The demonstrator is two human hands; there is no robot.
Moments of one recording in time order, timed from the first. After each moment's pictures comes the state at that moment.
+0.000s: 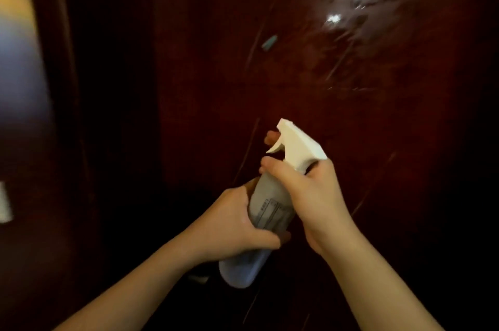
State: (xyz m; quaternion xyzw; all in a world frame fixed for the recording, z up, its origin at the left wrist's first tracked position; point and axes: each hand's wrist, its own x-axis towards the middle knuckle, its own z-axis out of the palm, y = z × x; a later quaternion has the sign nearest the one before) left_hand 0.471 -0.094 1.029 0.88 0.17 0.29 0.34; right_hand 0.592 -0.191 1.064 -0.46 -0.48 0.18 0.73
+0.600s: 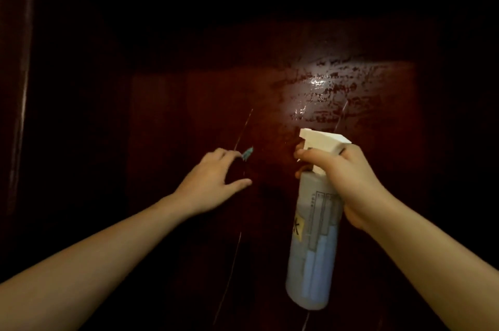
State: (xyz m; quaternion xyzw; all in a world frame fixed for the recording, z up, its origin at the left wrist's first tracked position) left_hand 0.549 0.056 1.247 0.90 0.22 0.38 -0.08; right_hand 0.696 -0.153 1.243 -0.47 -0.48 0.06 0.74
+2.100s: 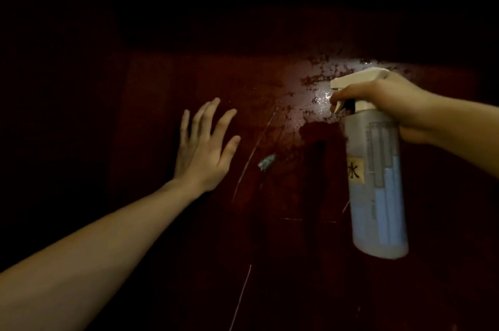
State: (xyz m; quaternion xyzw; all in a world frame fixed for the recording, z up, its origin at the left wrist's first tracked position) left_hand 0.597 0.194 1.275 0.74 0.18 0.61 -0.22; right_hand 0.750 -0.097 1.368 -0.59 -0.53 -0.06 0.60
